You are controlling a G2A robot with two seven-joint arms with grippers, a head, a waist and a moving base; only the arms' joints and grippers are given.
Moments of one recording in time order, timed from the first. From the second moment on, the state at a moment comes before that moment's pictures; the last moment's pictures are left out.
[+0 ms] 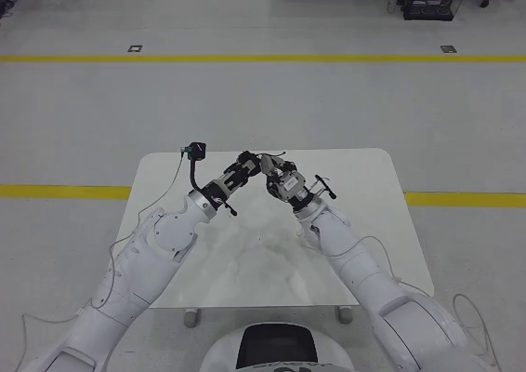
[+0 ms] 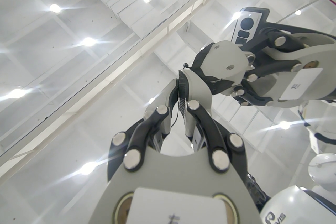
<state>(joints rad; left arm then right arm) 1.18 -1.15 -0.99 -1.42 0.09 -0.34 -0.19 -0.94 -1.63 1.06 -0.53 1.51 0.34 1.13</state>
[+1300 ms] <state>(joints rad) 1.18 -1.15 -0.99 -1.42 0.09 -0.34 -0.19 -0.93 -1.64 1.07 -0.51 1.50 0.34 1.12</state>
